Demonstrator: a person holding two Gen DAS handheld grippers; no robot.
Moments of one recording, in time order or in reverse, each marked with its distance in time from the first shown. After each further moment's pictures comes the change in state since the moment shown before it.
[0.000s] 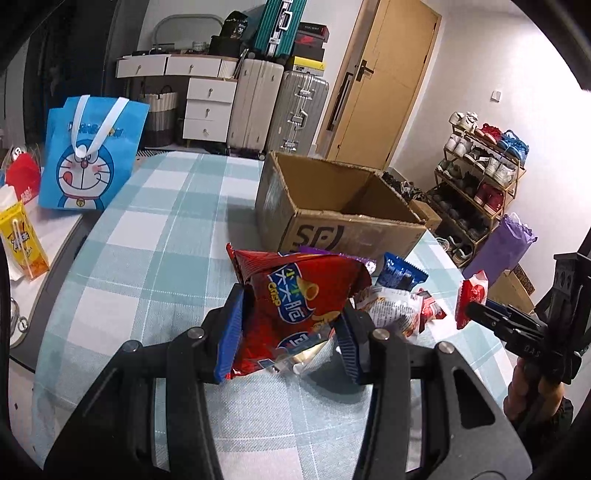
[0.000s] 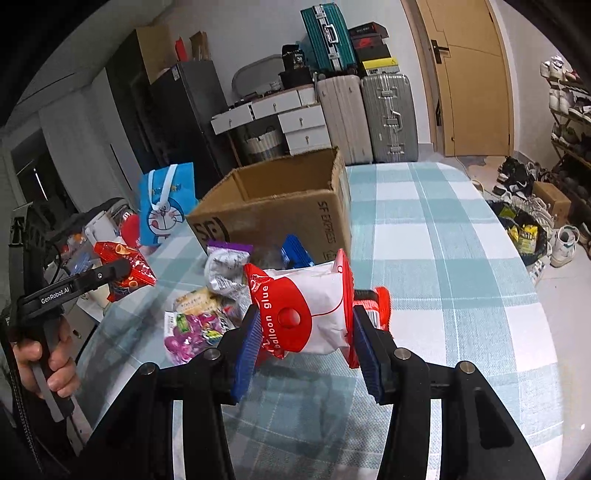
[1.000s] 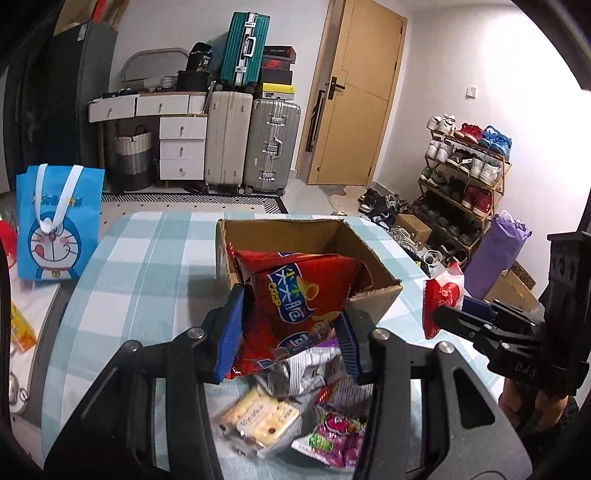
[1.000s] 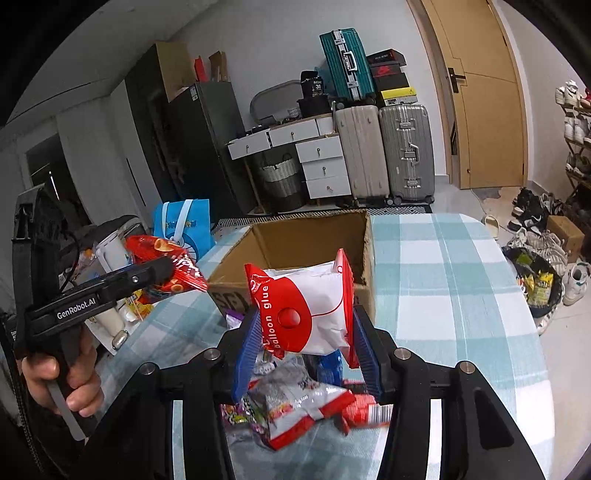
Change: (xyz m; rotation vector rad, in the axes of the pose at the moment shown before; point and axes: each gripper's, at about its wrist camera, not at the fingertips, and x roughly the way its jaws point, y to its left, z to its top) left arm 0.031 -0.068 0.079 0.120 -0.092 -0.029; right arm 0.012 0.022 0.069 -0.044 -0.097 0.051
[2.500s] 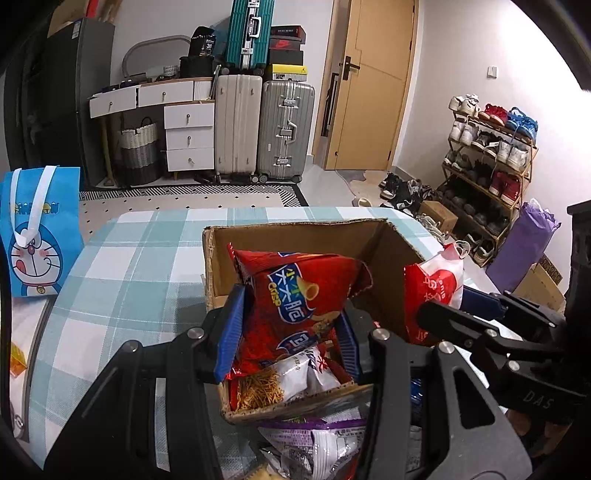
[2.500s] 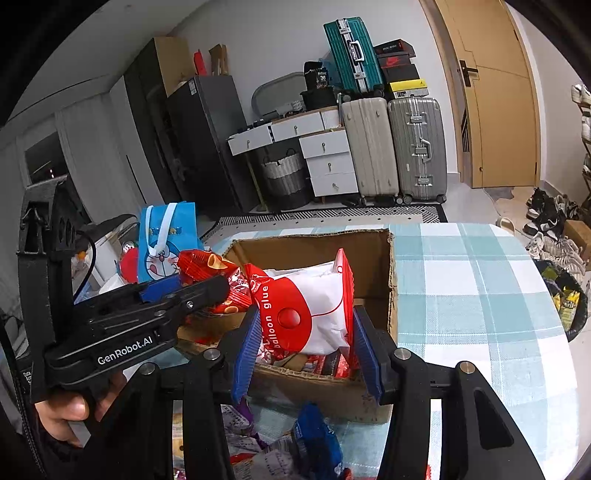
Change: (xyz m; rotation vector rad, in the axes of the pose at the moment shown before) left arm 0.145 0.014 0.025 0.024 0.071 0.082; right arm 0.106 -0.016 0.043 -0.003 0.023 0.024
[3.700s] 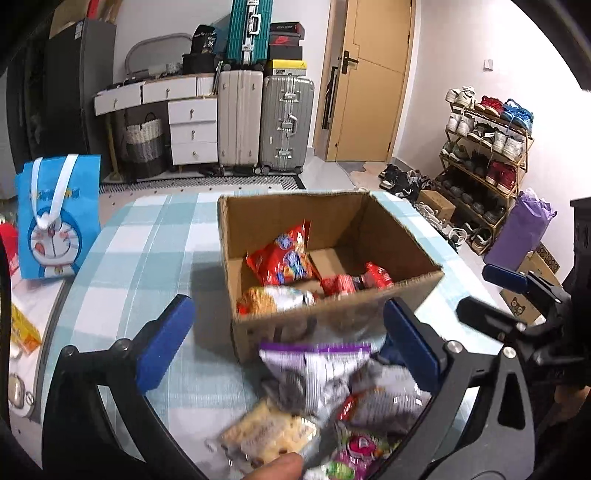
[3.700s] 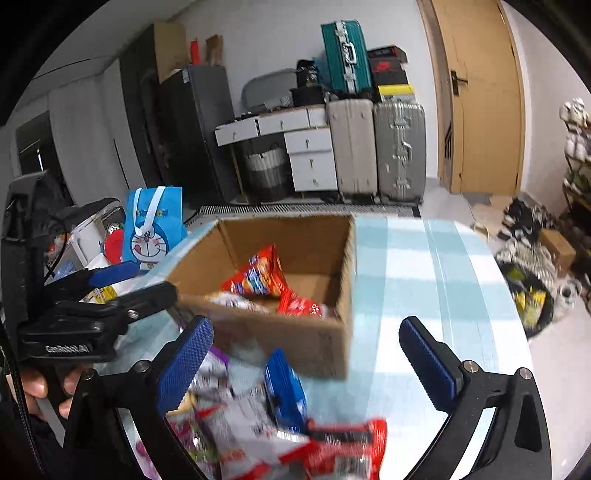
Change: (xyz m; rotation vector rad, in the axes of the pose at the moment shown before) left arm -0.062 -0.006 -0.036 0.007 0.029 0.011; right arm -0.045 -0.012 -0.022 -0.042 0.024 -0.099
